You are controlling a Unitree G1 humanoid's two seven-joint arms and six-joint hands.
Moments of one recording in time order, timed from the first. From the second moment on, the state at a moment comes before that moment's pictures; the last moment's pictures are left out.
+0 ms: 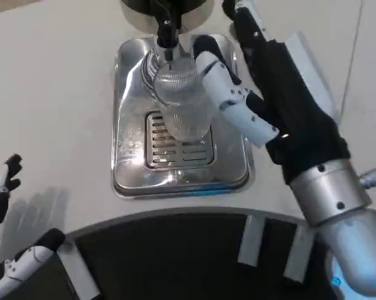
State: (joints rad) left arm 0.15 0.55 0.19 0.37 0.31 -0.78 0.23; right arm -0.33 0.09 0.22 -0.63 -0.46 0.34 0.22
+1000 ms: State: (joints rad) left arm 0.15 0.53 0.21 0.39 0.29 -0.77 0.19; right arm -0.53 0.10 0.27 -0.47 -0.27 0.34 0.18
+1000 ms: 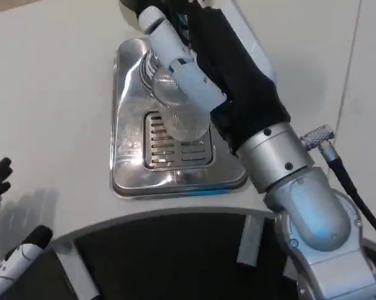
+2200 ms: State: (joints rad) left arm 0.06 0.54 0.12 0.38 0.41 -0.72 0.20; right arm -0.74 -0.07 0.59 -0.54 -0.72 0.70 0.36
